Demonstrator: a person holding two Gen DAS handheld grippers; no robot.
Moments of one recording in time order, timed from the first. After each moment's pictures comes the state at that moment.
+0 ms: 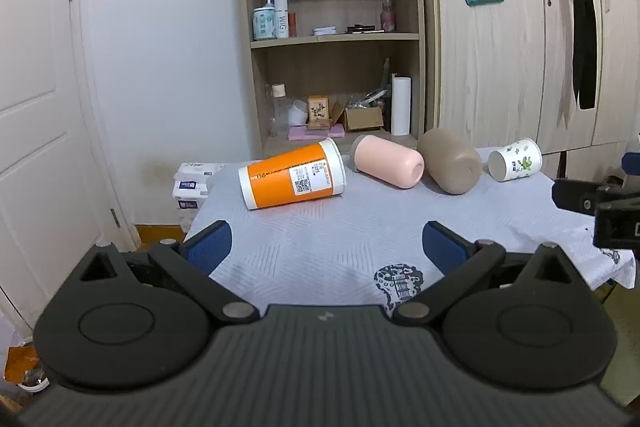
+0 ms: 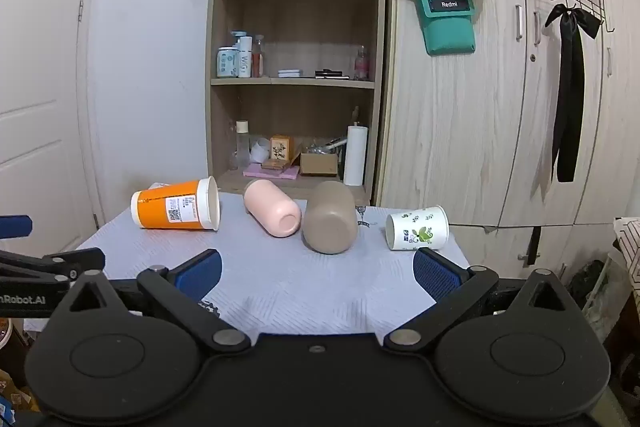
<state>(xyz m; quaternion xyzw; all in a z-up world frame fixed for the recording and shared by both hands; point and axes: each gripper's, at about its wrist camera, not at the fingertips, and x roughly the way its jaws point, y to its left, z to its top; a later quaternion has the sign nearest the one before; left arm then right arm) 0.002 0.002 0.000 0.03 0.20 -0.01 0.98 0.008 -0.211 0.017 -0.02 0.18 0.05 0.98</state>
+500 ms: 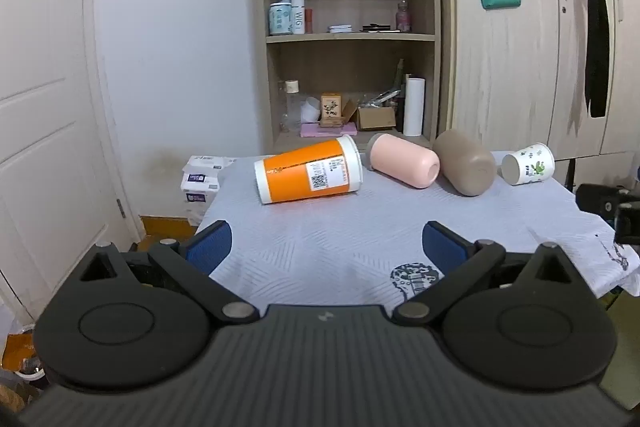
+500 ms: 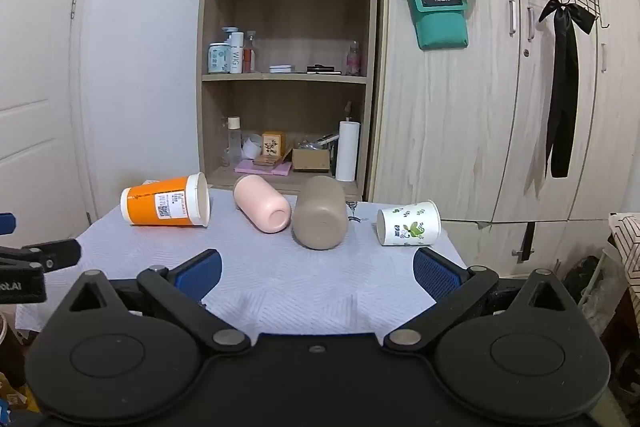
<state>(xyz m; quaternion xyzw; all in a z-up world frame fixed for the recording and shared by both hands) -0.001 0.014 -0.005 0.02 0.19 0.01 0.98 0.014 -0.218 0.011 -0.02 0.18 0.04 0.98</state>
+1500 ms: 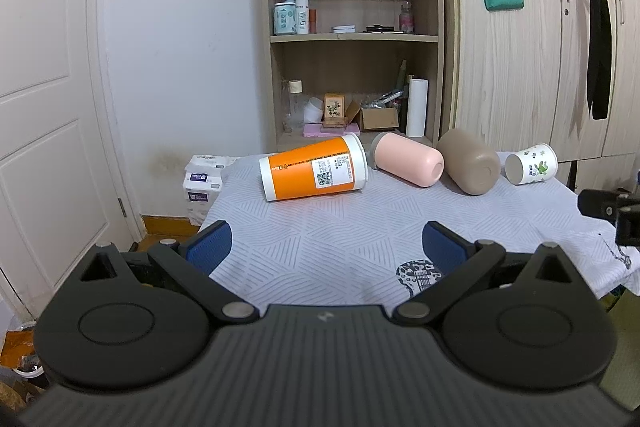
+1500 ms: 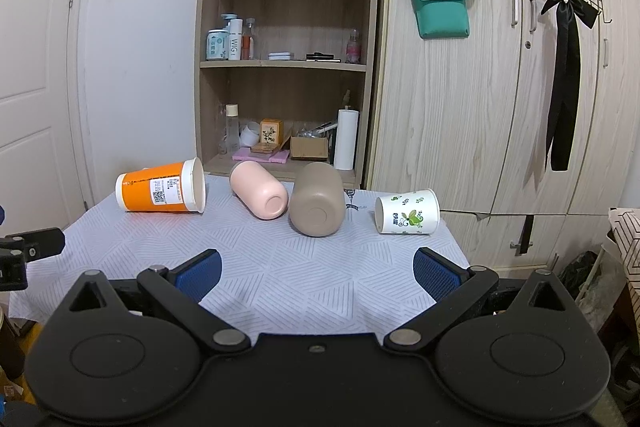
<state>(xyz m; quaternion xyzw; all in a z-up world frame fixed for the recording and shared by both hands) -0.002 0.020 -0.010 0.02 0.19 0.01 0.98 0.017 -0.216 0.009 -0.02 0.19 0.04 0.98</state>
